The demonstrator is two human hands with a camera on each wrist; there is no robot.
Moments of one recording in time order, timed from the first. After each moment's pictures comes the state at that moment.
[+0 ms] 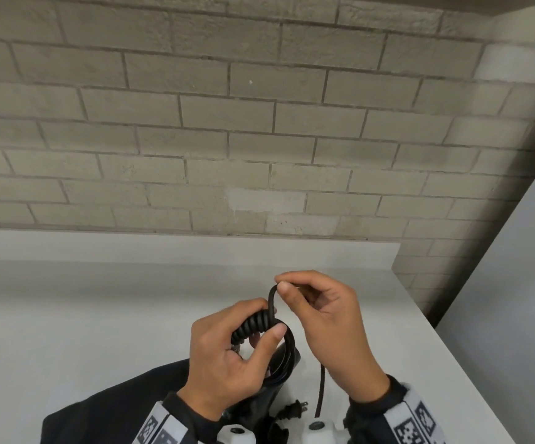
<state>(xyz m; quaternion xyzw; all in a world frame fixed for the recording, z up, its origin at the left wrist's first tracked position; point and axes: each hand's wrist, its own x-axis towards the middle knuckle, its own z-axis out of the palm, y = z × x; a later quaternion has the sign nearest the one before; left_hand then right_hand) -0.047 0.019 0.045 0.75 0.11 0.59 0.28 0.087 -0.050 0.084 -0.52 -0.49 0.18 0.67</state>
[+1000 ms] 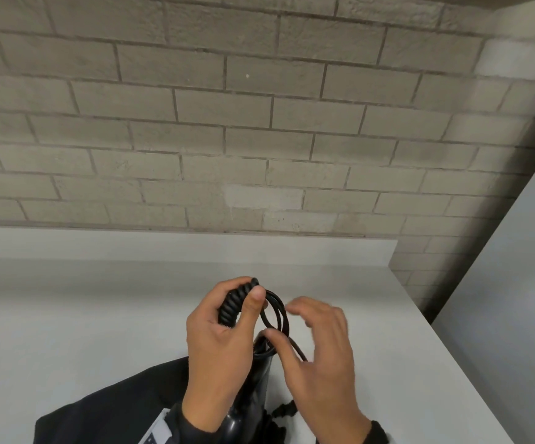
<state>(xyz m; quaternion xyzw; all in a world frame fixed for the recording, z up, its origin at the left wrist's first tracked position) -0.035 0.009 0.058 0.58 0.26 0.58 0.52 0.064 -0.067 0.038 -0.63 -0.56 -0.13 0.52</state>
